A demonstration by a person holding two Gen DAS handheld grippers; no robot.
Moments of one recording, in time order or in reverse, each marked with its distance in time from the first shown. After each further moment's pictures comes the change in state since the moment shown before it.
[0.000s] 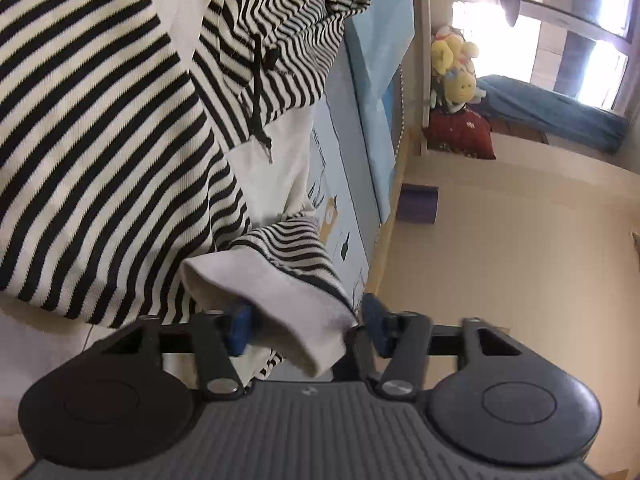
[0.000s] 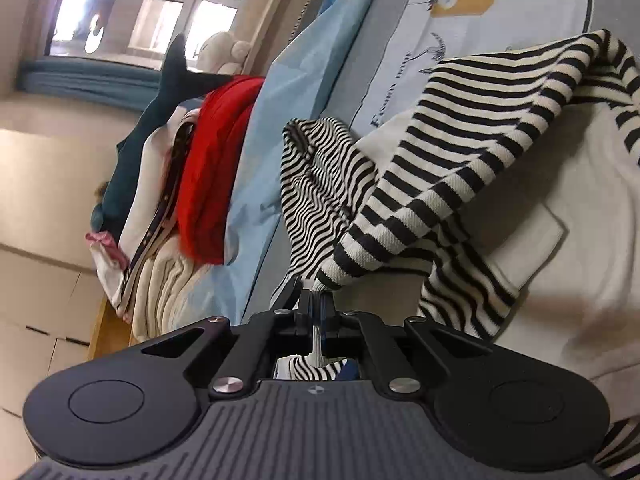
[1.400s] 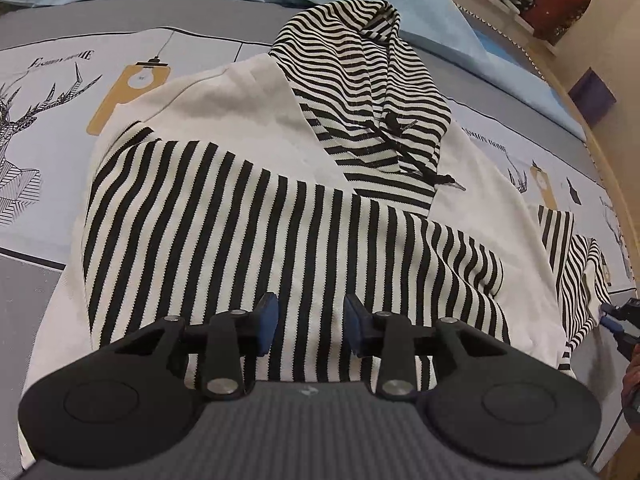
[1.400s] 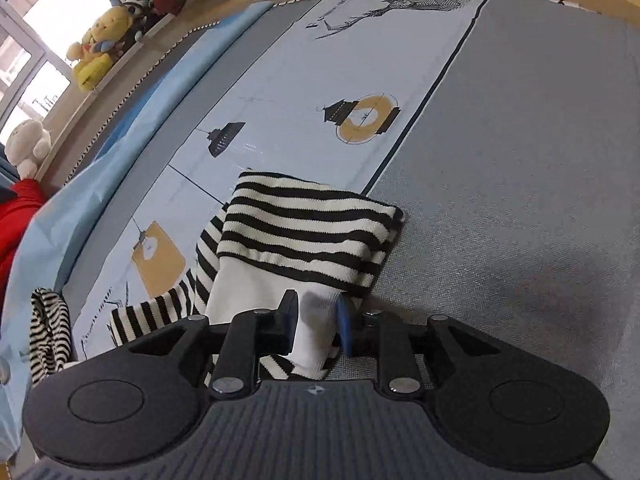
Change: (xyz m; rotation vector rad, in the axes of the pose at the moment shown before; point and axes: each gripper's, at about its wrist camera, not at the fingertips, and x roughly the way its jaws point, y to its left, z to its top) left arm -0.035 -0.037 -0.014 0.683 -0.169 0.820; right arm -0.094 -0.127 0.210 -0.106 -0.315 -0.682
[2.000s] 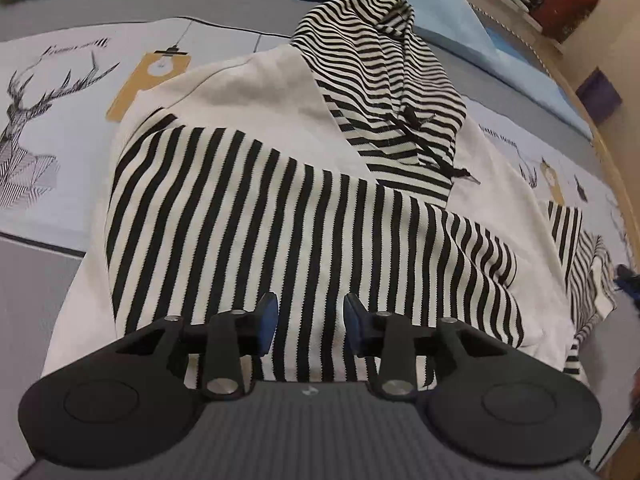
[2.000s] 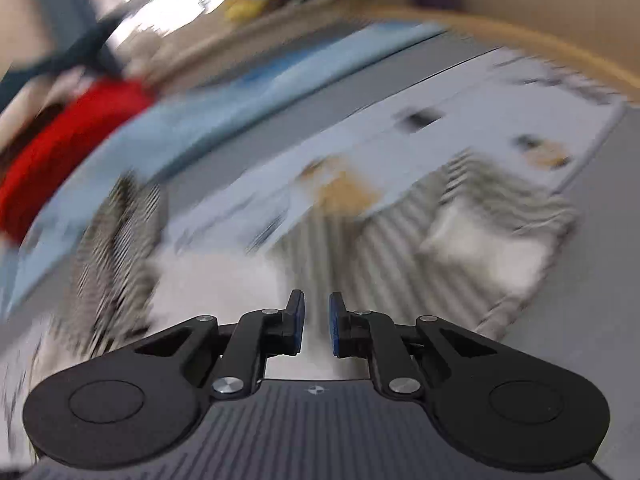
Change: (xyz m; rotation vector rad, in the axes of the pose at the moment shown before) left arm -0.001 0.015 -0.005 -0.001 0.027 0.018; right arm -0.050 0.123 -0.076 -0.350 -0.089 0.108
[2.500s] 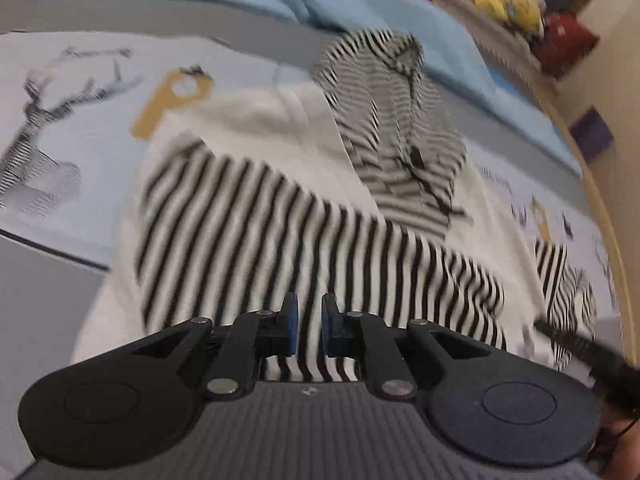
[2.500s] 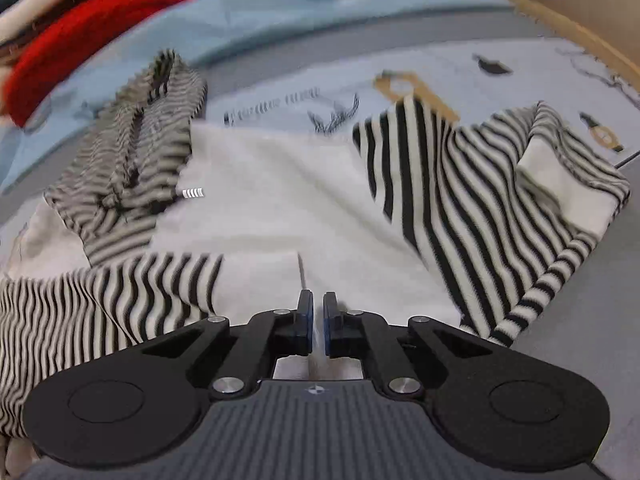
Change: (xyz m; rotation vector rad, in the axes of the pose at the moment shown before) left arm -0.021 0.026 0.008 -0.067 -0.044 -0.067; right arm 0.018 0.083 -0.075 -0.263 0.184 0.023
